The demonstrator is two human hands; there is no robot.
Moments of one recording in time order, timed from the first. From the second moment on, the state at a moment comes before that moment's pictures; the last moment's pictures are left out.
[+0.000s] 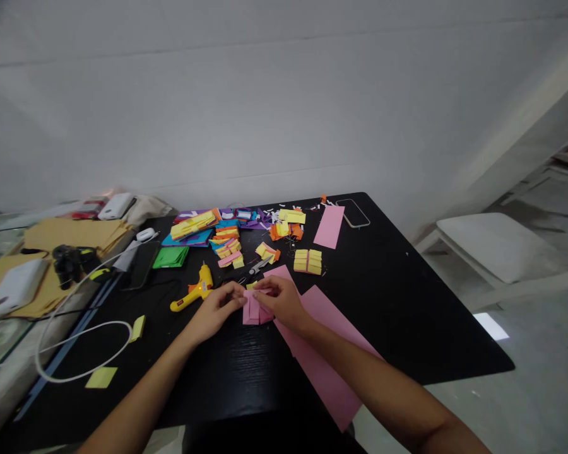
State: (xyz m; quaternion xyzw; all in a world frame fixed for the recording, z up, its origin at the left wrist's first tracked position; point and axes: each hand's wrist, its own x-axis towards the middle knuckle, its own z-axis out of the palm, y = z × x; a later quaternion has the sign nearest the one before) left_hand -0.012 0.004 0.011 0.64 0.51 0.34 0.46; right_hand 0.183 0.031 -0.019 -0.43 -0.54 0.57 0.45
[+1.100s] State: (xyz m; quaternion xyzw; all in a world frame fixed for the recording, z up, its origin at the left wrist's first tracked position) left_hand -0.112 0.027 0.027 0.60 0.73 0.31 0.09; right_hand 0.186 0.038 -0.012 -0.44 -0.38 0.68 0.44
